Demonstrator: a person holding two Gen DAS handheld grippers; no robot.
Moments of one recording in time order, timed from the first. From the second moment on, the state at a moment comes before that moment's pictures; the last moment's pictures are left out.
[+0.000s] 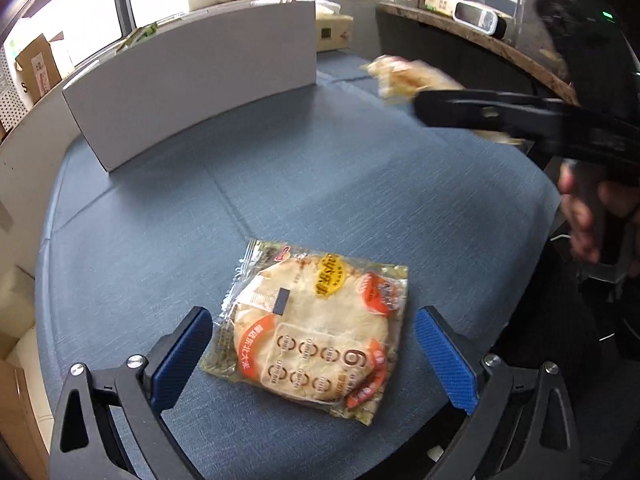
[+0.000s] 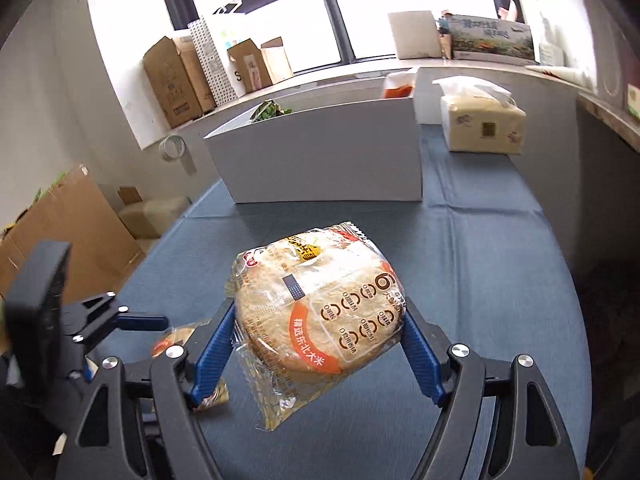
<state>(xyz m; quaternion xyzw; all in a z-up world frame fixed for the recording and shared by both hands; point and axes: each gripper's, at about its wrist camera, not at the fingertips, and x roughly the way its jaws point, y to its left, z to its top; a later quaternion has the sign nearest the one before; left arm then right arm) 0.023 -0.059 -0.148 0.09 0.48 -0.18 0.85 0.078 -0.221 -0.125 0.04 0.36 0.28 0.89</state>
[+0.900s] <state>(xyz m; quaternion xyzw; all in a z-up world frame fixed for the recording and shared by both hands) 0.050 0.007 -0.023 -0.04 0.33 -0.12 0.94 0.081 -0.214 -0.085 0.03 0.31 0.27 0.91</state>
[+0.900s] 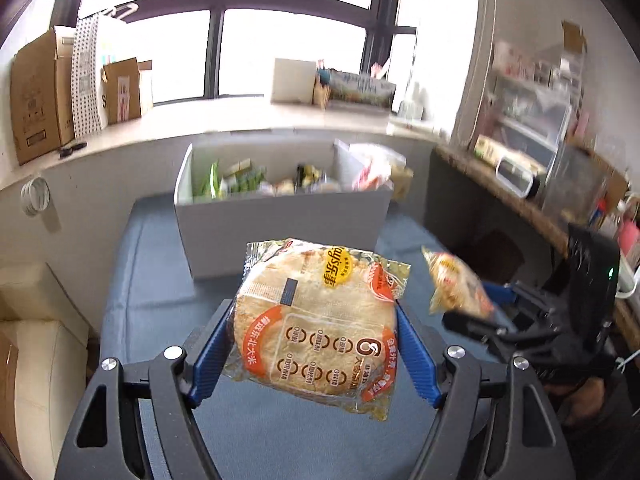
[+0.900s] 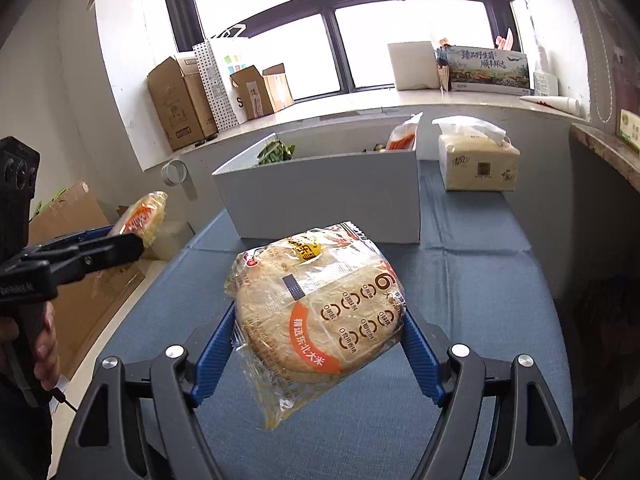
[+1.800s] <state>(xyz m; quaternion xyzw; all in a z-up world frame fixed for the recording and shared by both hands) 0.328 0.058 -0.003 -0.14 0.39 -0.03 0.91 0.327 -0.171 -0.020 0.04 0.35 0.20 0.92</state>
